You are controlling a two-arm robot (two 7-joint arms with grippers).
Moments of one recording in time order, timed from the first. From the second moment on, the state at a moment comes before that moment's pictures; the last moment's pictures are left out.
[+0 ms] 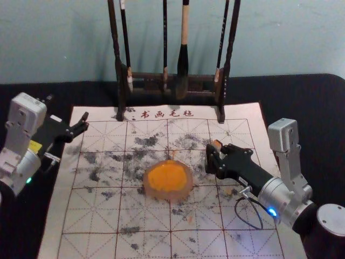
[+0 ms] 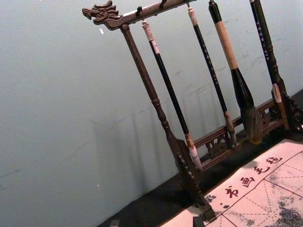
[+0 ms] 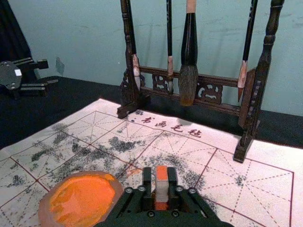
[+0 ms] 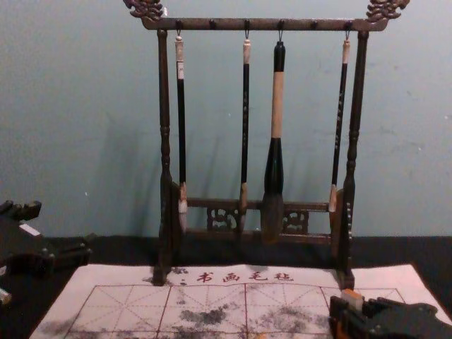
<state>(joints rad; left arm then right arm) -0.20 0.60 0.45 -1.41 -0.25 -0.12 0.03 0.05 0.30 -0.32 -1.44 0.33 -0.03 0.34</state>
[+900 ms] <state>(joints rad) -0.20 0.60 0.45 -1.41 -0.25 -0.12 0.03 0.05 0.30 -0.32 -1.44 0.33 -0.03 0.34</state>
